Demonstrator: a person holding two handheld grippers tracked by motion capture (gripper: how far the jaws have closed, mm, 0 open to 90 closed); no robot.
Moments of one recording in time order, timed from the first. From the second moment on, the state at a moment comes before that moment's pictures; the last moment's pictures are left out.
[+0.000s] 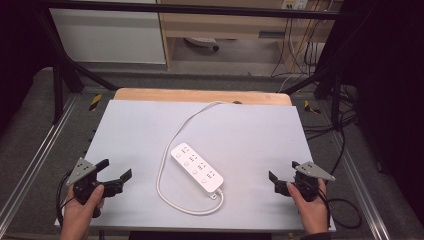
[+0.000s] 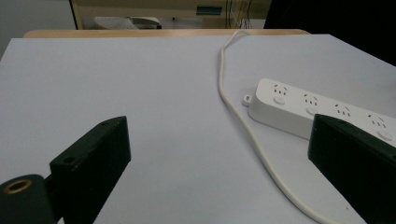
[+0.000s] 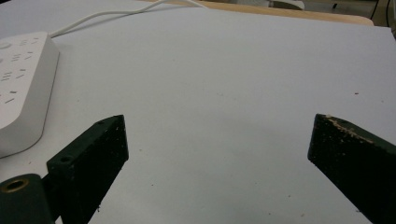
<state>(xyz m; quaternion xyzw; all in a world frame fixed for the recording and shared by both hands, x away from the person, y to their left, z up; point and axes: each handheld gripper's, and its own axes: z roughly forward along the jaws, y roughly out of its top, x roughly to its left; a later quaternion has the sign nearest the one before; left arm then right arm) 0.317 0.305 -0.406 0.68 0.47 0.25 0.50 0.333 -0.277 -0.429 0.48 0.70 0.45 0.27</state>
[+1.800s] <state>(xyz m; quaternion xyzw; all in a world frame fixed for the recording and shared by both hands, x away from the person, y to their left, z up) 0.319 0.276 -0.388 0.68 0.44 0.23 0.54 0.341 -0.252 -0.429 0.47 0.72 0.44 0.27</state>
